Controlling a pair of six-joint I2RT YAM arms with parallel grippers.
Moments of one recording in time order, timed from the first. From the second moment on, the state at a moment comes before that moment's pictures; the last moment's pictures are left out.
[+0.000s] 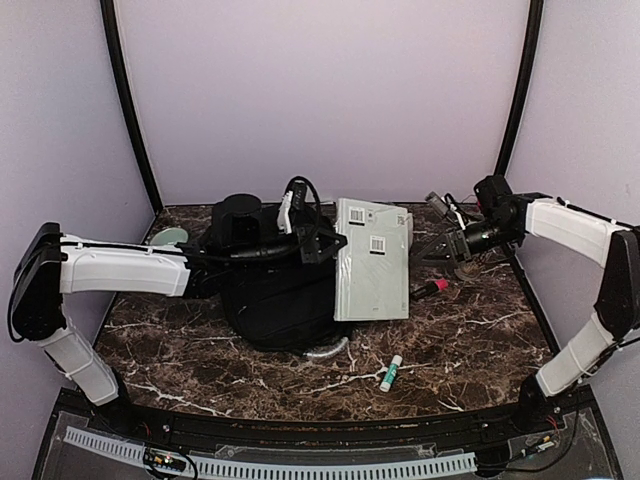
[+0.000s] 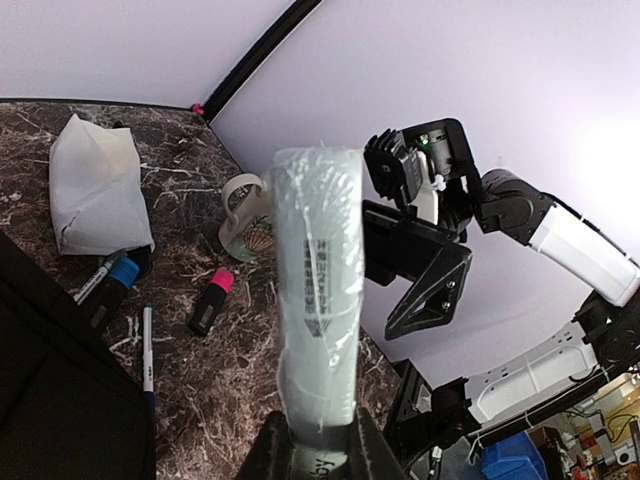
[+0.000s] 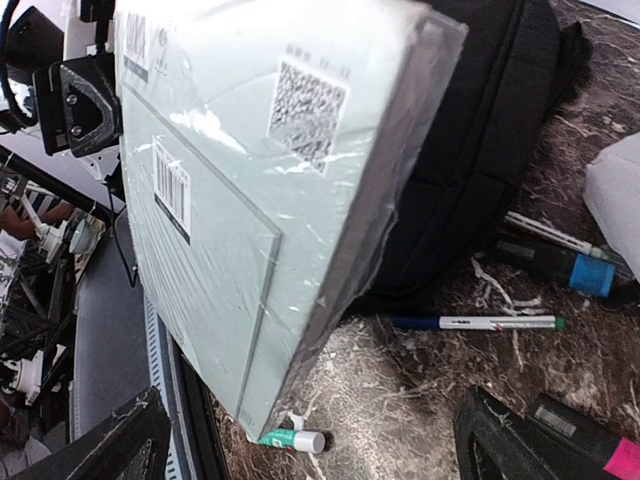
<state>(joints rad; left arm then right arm) -0.89 1.60 1.05 0.39 0.26 -0.74 0.21 1.51 1.15 -0.76 -1.03 -0.38</state>
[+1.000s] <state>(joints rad) -0.87 1.62 0.92 0.78 0.25 -0.93 0.31 1.50 1.09 -0.48 -1.30 -0.01</state>
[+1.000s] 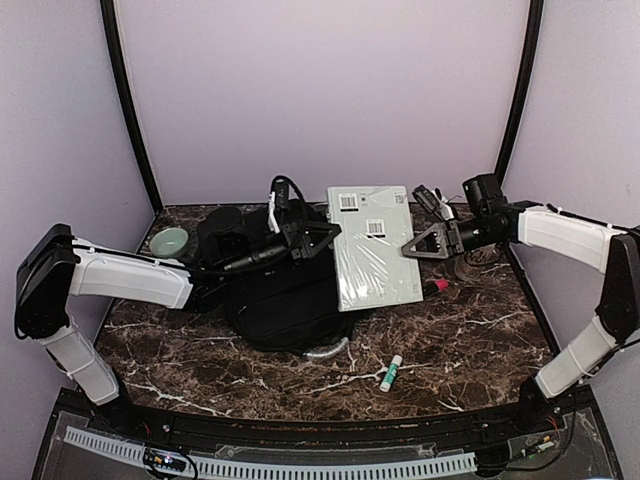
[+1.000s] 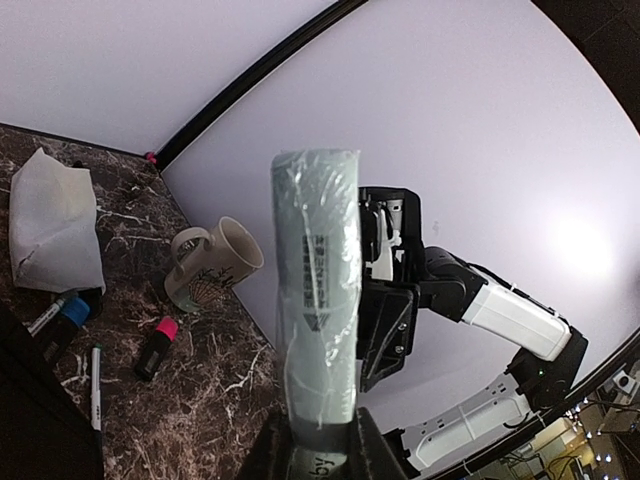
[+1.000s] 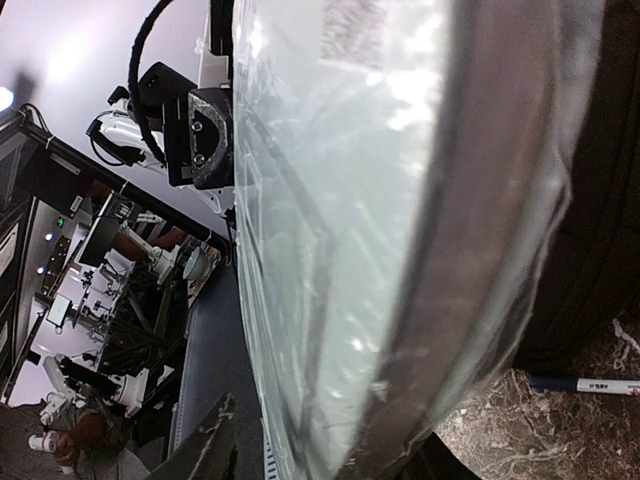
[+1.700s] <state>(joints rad) -0.86 1.58 0.92 0.52 0.08 -0.73 0.23 1.50 1.09 -0.40 -1.25 0.14</state>
